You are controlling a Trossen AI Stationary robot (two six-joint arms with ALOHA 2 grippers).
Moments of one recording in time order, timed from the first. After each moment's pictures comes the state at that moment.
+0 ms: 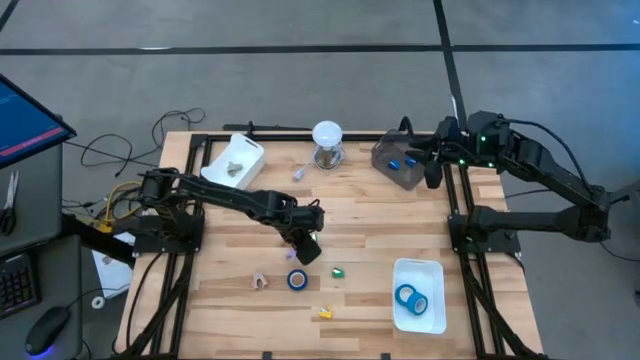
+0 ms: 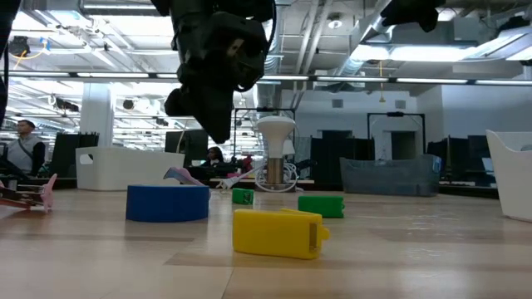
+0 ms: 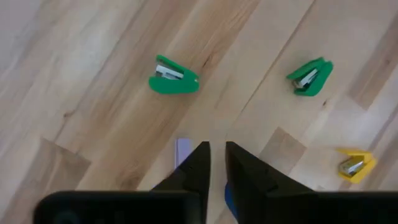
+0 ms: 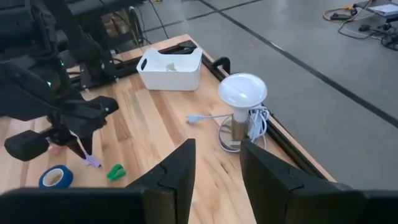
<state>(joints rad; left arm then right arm) -0.08 1.79 1.29 -0.75 0.06 -0.71 -0.44 0.82 1.12 -0.74 -0.03 0.06</state>
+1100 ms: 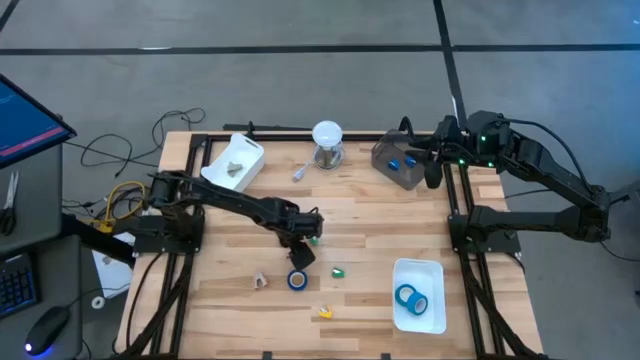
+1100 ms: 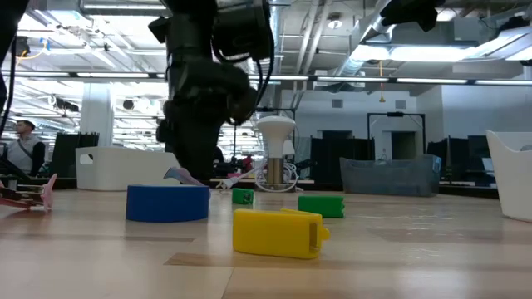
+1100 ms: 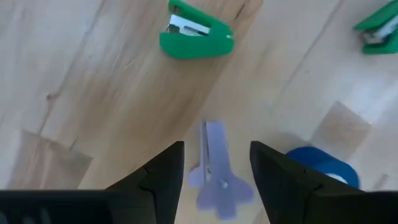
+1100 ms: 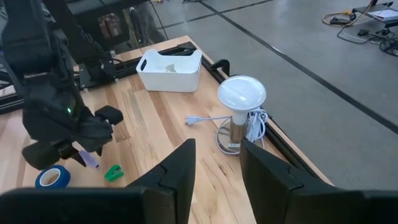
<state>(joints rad) -0.09 1.86 1.21 -0.71 0.09 -0.63 -0.44 0.82 1.12 -0.73 -0.02 0.04</state>
